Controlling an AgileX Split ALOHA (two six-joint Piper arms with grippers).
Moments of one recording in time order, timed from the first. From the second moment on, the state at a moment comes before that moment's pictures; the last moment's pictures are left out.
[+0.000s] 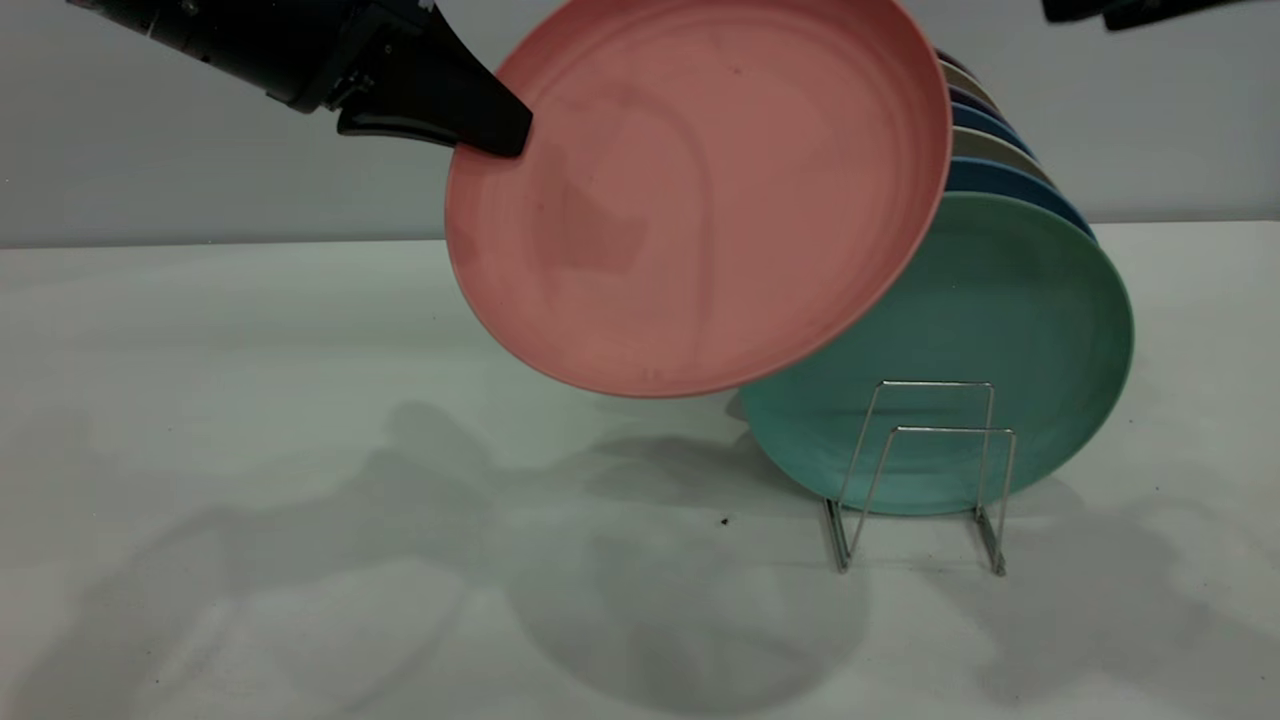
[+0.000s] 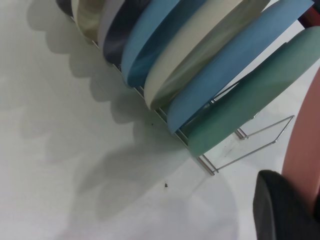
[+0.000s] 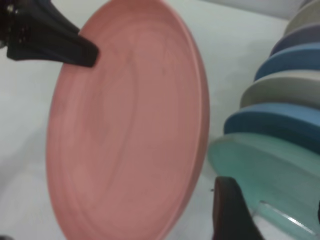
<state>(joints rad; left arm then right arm) -0.19 1.84 -1.15 -1.23 0.66 1.24 0.07 1.39 -0.85 1.18 0.65 -1.23</state>
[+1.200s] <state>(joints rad) -0.27 1.88 -1.15 -1.23 0.62 1.23 0.07 1.52 -0.85 1.28 0.77 -1.31</state>
